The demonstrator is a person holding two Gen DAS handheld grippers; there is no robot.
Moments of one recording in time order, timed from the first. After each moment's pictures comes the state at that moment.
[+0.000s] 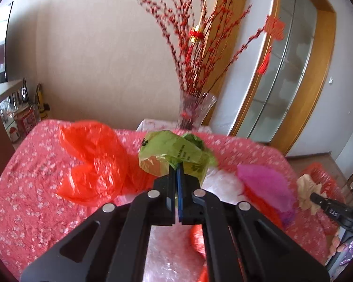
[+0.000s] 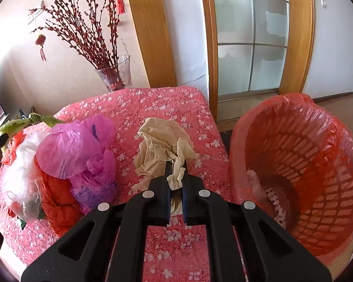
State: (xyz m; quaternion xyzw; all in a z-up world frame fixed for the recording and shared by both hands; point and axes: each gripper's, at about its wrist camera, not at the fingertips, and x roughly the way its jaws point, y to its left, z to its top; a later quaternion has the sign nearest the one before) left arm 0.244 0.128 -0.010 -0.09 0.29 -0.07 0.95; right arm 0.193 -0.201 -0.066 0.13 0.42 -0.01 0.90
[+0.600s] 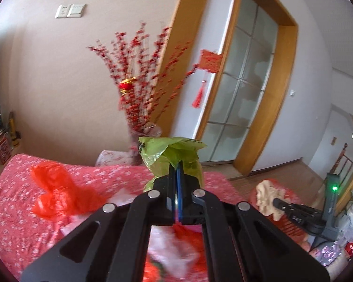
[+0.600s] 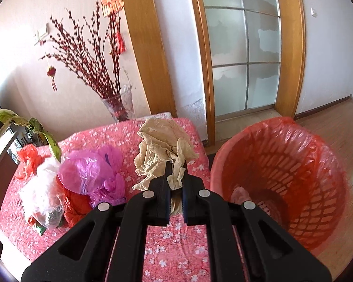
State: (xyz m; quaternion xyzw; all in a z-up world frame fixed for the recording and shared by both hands) left arm 0.201 0.061 0.065 -0.09 0.21 -0.17 0.96; right arm 0.164 -0.230 -0.016 0.14 0.35 -0.02 0.93
